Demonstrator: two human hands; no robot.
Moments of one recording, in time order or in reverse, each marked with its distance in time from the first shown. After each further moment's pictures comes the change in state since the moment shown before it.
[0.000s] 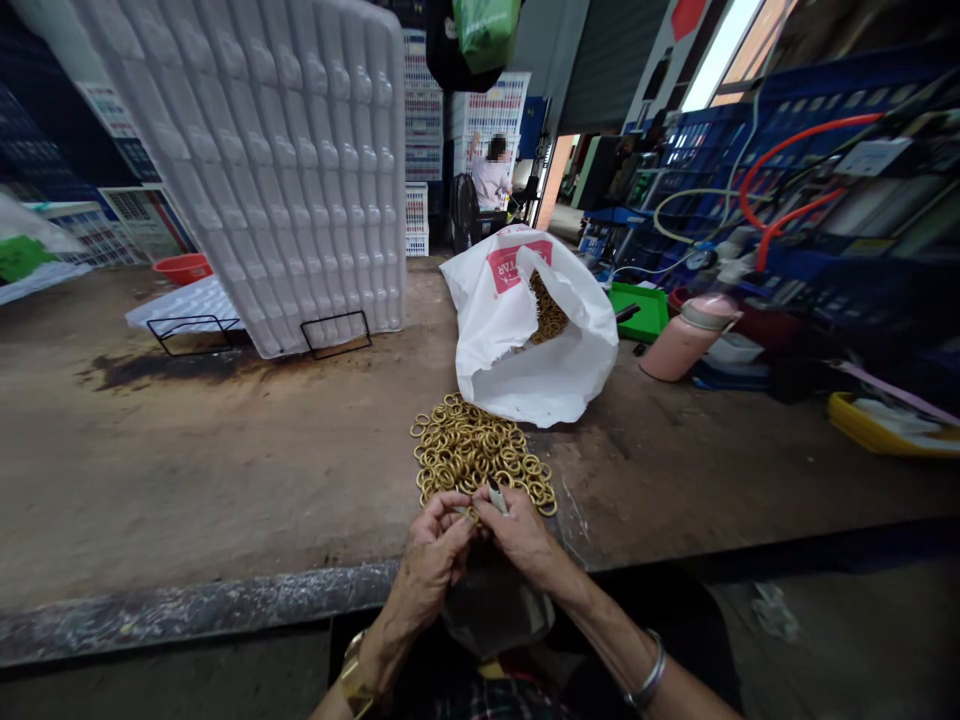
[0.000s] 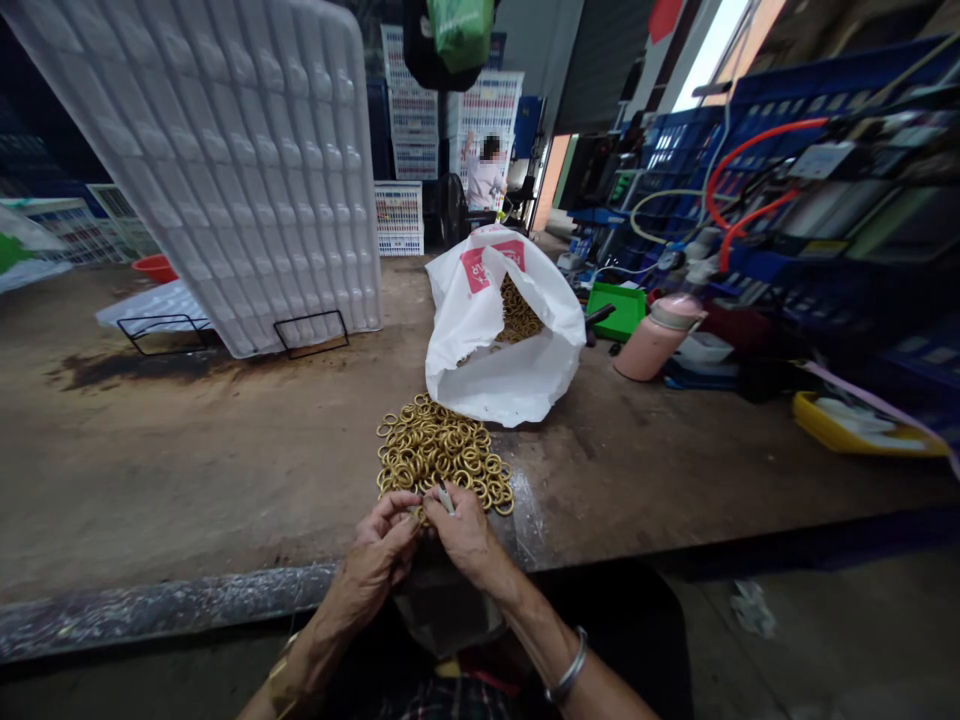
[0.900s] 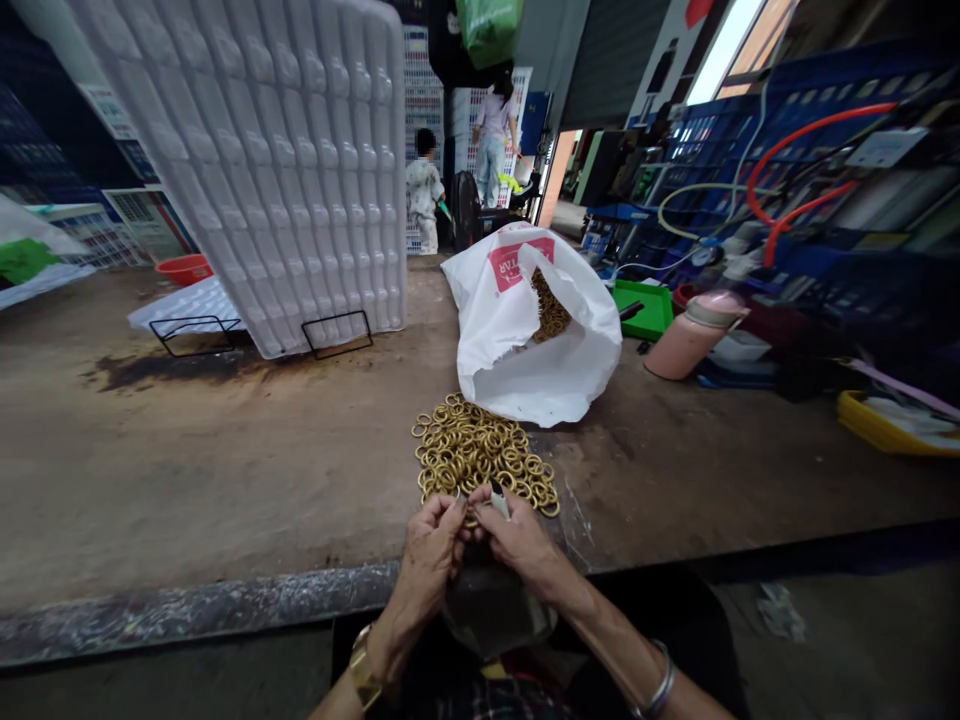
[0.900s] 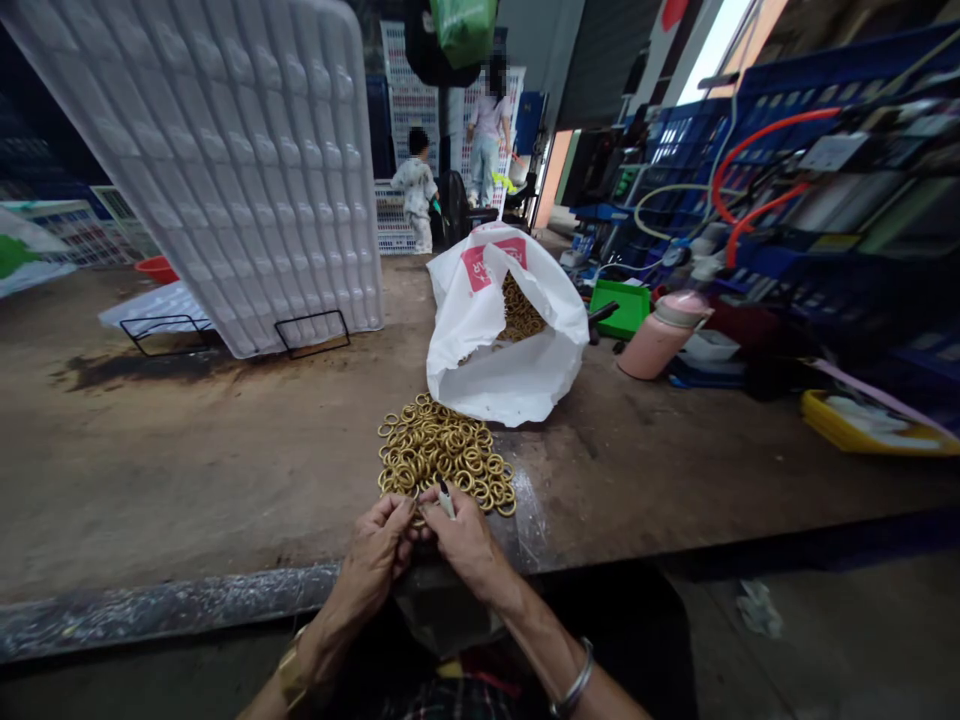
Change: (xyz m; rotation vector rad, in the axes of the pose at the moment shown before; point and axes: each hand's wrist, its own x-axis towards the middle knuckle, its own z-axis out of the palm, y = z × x) left_hand 0.007 0.001 0.001 0.079 0.144 -0.063; right_hand -0.008 -0.001 0.004 0.098 -0.023 0.058
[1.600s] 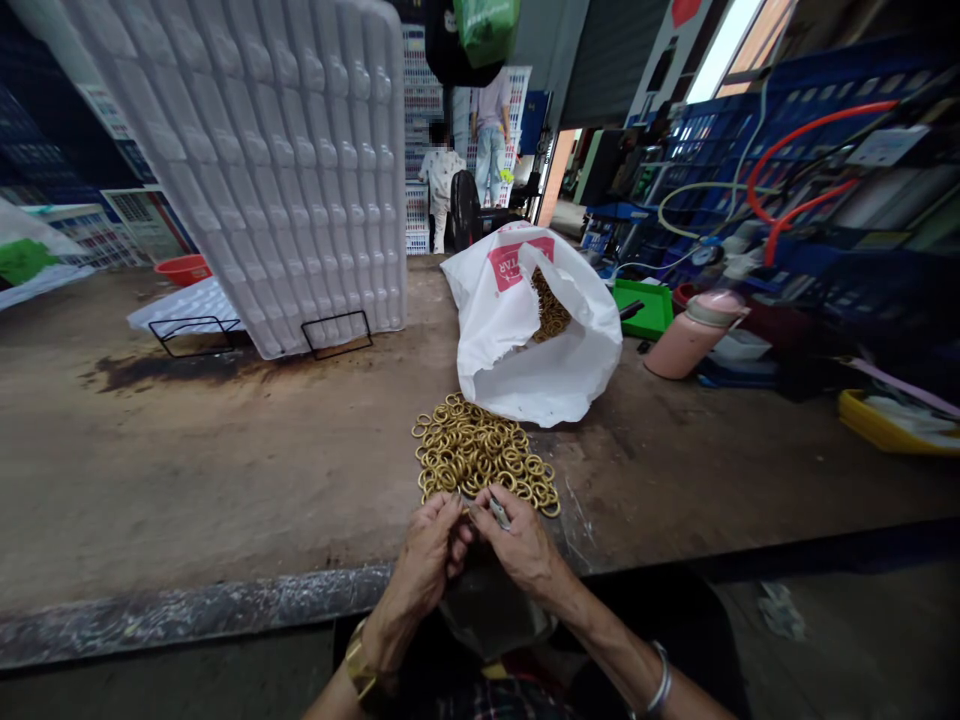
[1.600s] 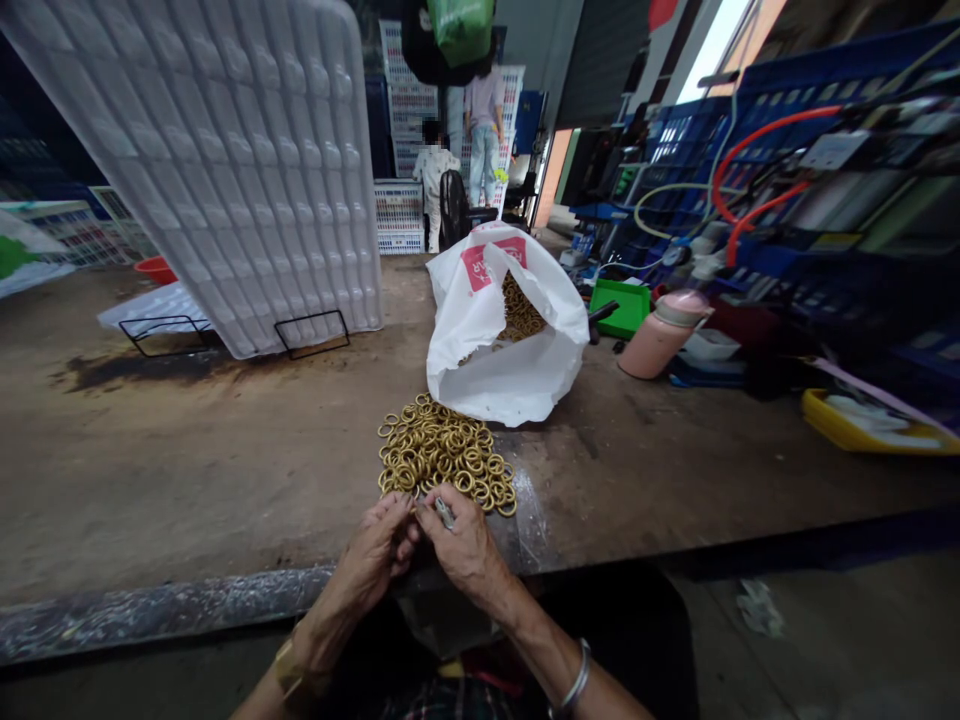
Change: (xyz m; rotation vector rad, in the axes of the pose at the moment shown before) left_hand 0.006 -0.002 -0.006 -0.108 -0.106 -0.060; right_hand -0.003 -0.003 -0.003 -0.256 0.052 -0.215
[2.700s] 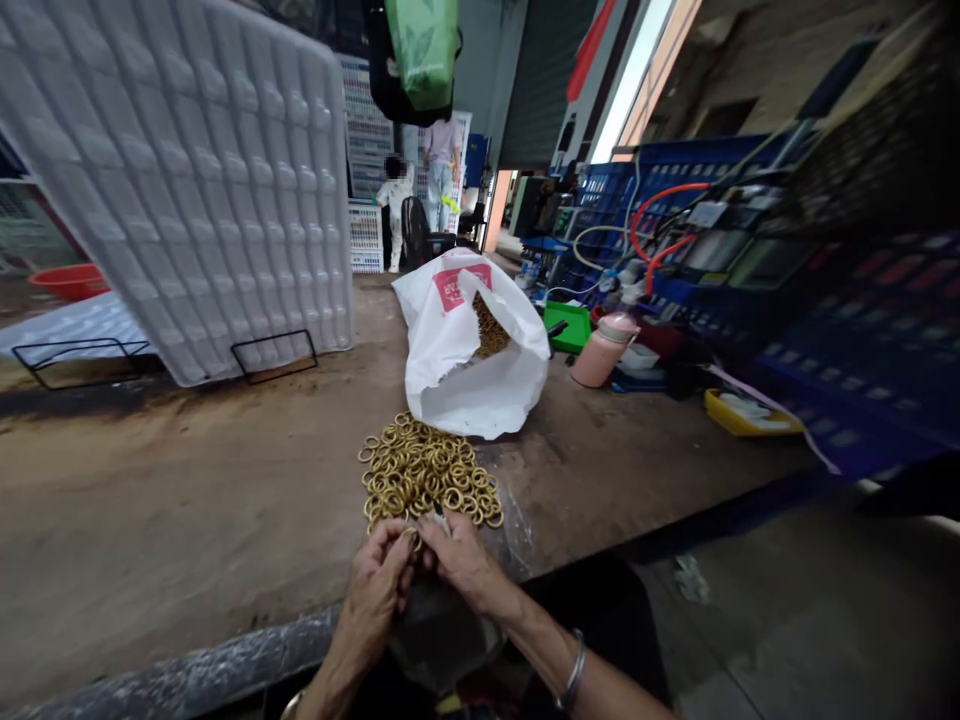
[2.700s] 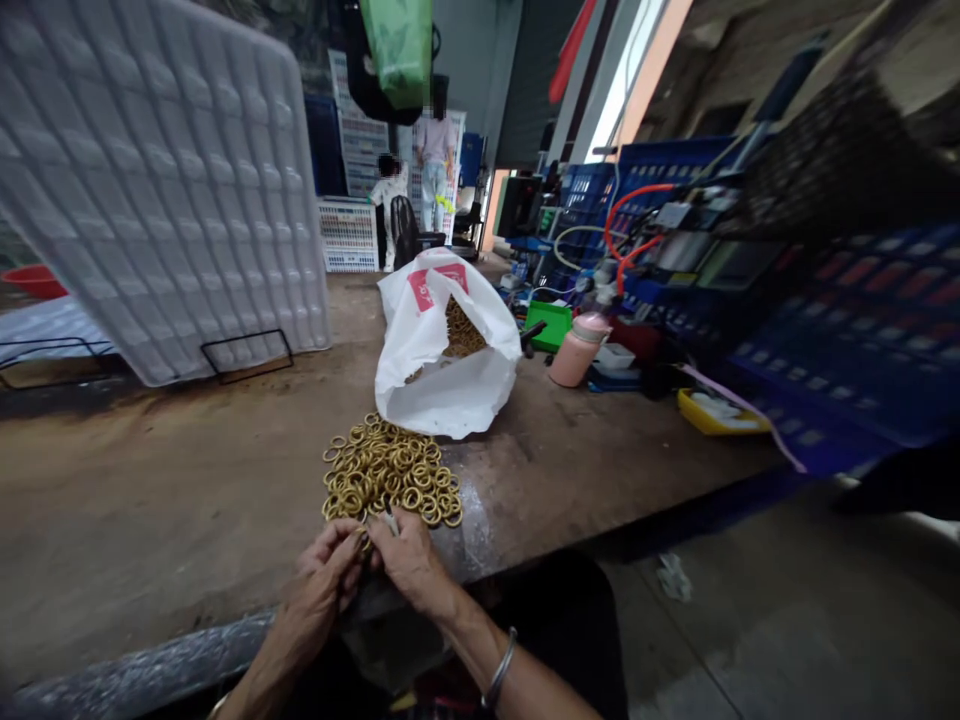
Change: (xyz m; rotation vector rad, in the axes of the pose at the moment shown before) left_hand -0.002 -0.010 -0.002 0.176 0.054 0.070; right_hand 0.004 0.014 0.010 0.210 -0.011 0.247
